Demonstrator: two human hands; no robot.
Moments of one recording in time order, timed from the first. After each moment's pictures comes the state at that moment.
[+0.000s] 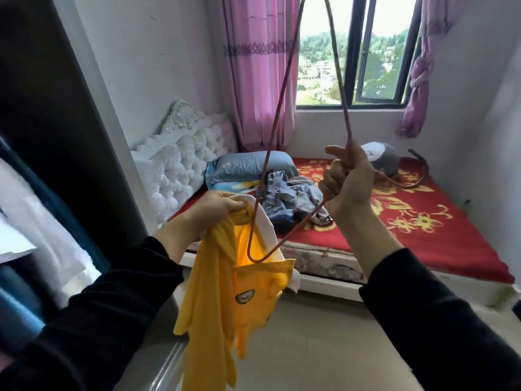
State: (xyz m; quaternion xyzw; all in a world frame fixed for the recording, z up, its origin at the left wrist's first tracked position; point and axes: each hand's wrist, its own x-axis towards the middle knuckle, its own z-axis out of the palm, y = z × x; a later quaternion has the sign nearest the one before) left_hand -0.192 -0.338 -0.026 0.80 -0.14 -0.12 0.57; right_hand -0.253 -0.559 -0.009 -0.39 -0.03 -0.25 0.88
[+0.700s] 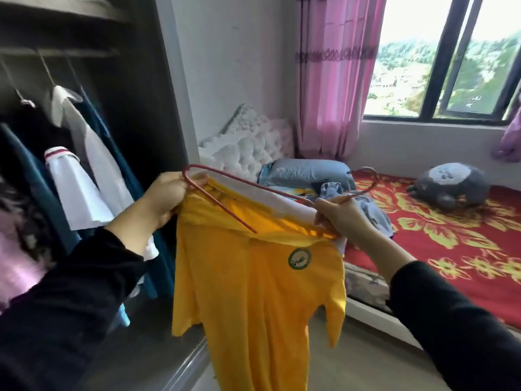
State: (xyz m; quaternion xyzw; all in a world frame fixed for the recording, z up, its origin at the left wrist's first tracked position) left_hand -0.198 -0.203 0.004 0.78 -0.02 0.07 0.62; right_hand -0.186 -0.526 -0.053 -0.82 -0.02 -0.10 0.56
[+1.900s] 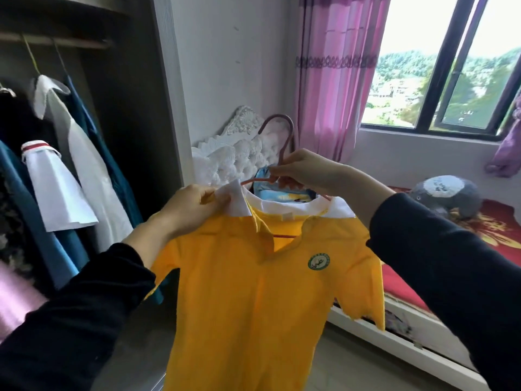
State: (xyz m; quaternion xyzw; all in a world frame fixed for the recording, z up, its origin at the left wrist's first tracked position) left_hand -0.185 -0.244 -0.012 0.93 -0.09 0.11 0.34; right_hand -0.141 -0.481 0.050 -0.90 -0.19 0.01 0.40
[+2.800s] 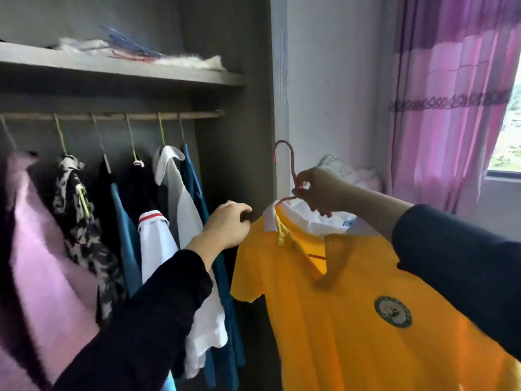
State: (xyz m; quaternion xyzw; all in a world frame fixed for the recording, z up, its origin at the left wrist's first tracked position) left_hand -0.013 -0.060 0.036 0.96 0.07 0.23 0.17; right_hand 0.022 -0.269 0.112 -0.90 -0.30 -0.10 0.30
